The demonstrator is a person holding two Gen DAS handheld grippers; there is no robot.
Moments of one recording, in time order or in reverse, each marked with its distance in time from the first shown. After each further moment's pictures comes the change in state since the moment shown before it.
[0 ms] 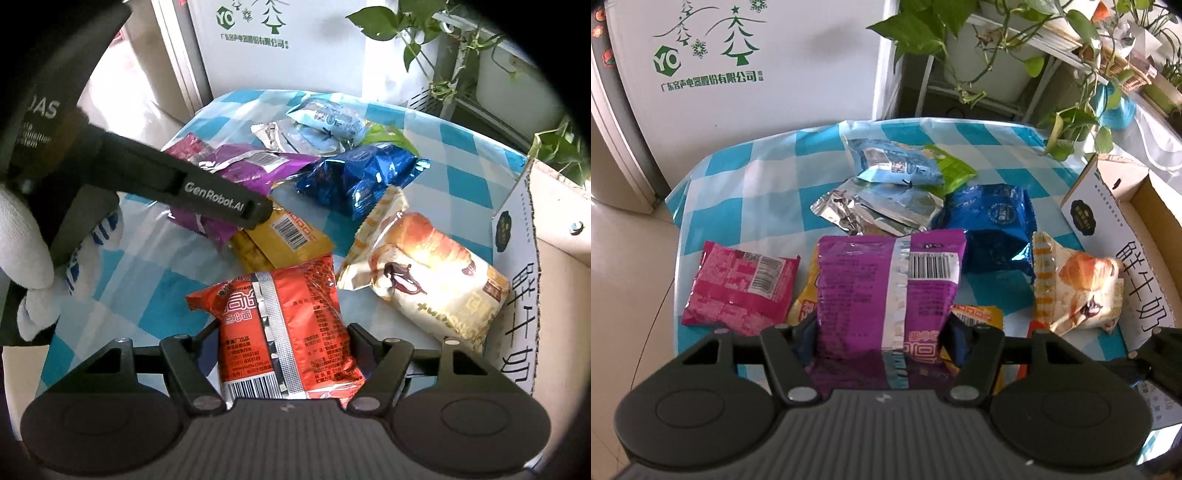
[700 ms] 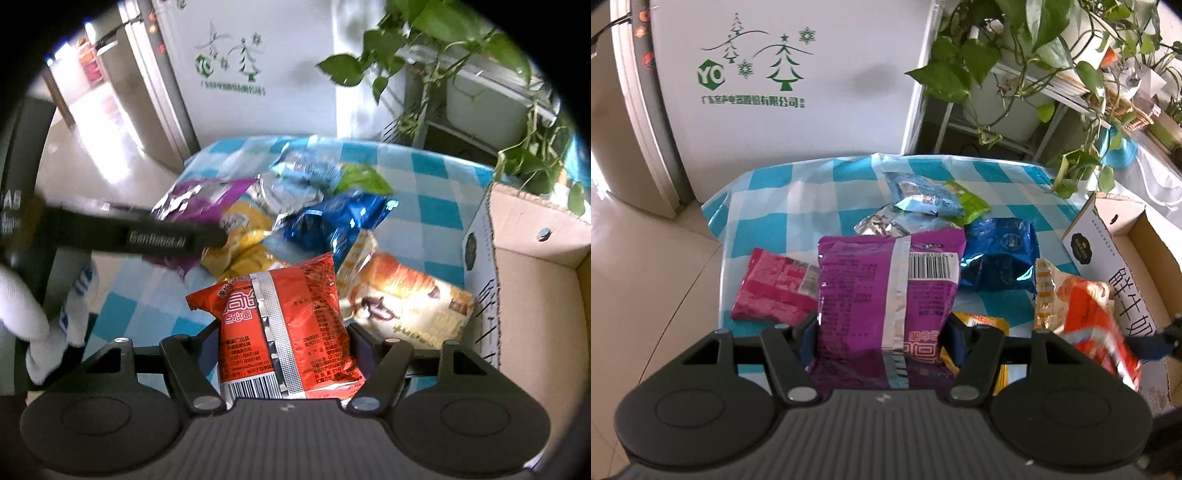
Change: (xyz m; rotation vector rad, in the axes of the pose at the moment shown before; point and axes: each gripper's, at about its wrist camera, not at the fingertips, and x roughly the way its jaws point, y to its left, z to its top) left arm -0.039 0.023 -0.013 -0.069 -0.103 0.024; right arm -0.045 -0.005 0.009 0.098 -0.117 -0.013
